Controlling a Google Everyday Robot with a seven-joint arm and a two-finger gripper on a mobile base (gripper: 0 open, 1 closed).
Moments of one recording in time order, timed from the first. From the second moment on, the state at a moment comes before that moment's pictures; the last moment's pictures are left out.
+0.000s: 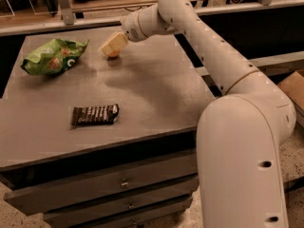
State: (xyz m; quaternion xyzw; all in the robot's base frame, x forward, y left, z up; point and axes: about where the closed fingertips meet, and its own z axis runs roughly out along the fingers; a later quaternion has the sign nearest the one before) arm 0.801 0.123 0.886 -0.52 0.66 0.27 0.47
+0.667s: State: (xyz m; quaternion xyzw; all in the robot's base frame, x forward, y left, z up) arm 0.798 0.126 0.864 -0.52 0.67 0.27 0.46
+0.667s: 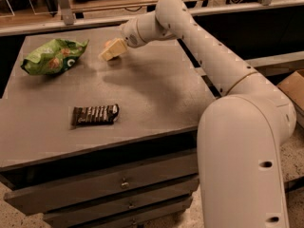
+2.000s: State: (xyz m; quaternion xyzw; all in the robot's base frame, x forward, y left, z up) arm 0.796 0.136 0.855 -0.53 0.67 0.27 0.45
